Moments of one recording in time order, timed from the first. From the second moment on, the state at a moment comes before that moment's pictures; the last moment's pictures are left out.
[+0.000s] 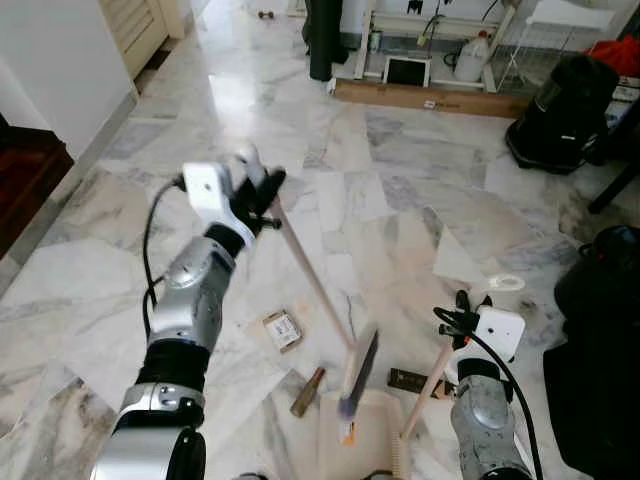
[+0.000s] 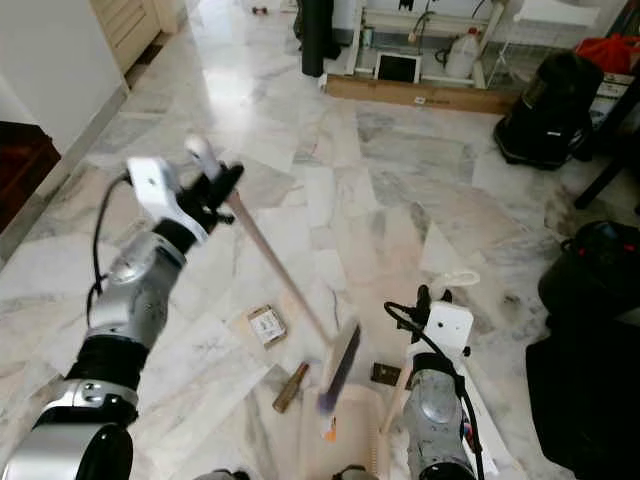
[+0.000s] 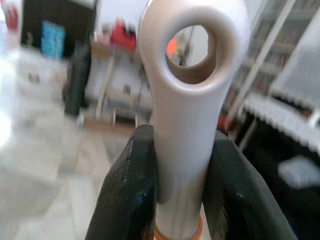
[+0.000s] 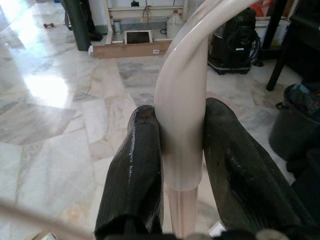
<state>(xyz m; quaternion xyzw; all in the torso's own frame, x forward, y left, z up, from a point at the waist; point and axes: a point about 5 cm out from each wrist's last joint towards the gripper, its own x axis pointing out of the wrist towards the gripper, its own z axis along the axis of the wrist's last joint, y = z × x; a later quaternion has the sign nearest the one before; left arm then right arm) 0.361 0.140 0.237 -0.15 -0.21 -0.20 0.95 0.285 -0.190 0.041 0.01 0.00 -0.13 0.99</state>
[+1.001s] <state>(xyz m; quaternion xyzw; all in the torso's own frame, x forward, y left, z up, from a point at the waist) 0.346 0.123 0.191 0.01 -0.12 -0.25 0.96 0.274 -0.208 0.039 -0.07 -0.02 -0.24 0.97</state>
